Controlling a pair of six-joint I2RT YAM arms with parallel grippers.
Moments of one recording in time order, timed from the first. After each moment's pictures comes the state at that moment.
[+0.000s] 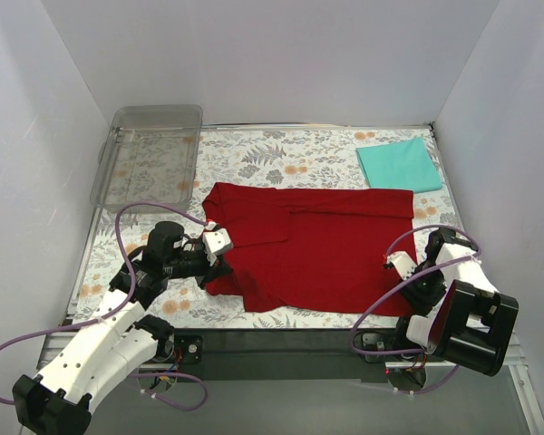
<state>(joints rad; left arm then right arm) -0.47 0.71 0.60 -0.54 0.61 0.35 -0.32 1.22 0.56 -1.05 -0.05 -1.11</state>
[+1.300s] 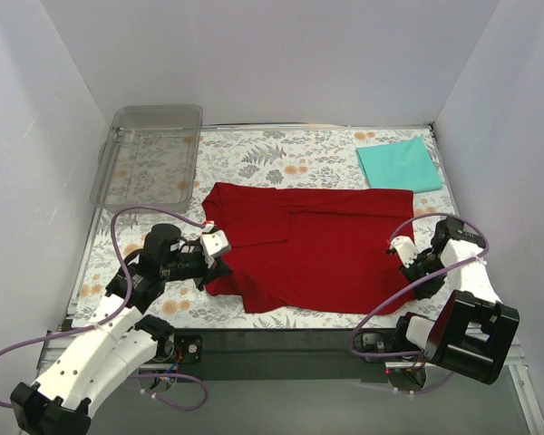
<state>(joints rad) -0.47 0.67 0.60 -0.56 0.61 0.35 -0.33 1.16 0.65 -1.08 -0.17 -1.11</state>
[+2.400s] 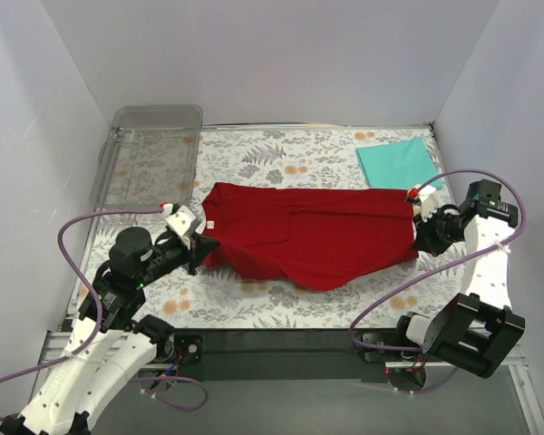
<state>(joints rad) -0.47 0.51 0.75 -0.49 0.38 0.04 -0.39 1.18 1.05 -1.22 -0.56 -1.08</state>
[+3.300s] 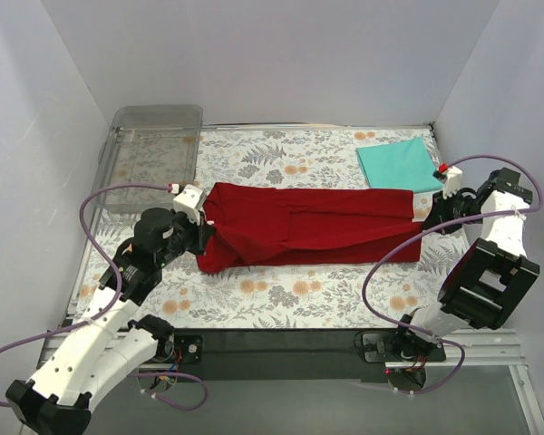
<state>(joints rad) -0.47 0.72 0.75 -0.44 0.09 -0.09 -0.51 1.50 1.20 -1.07 -0.73 -0.93</state>
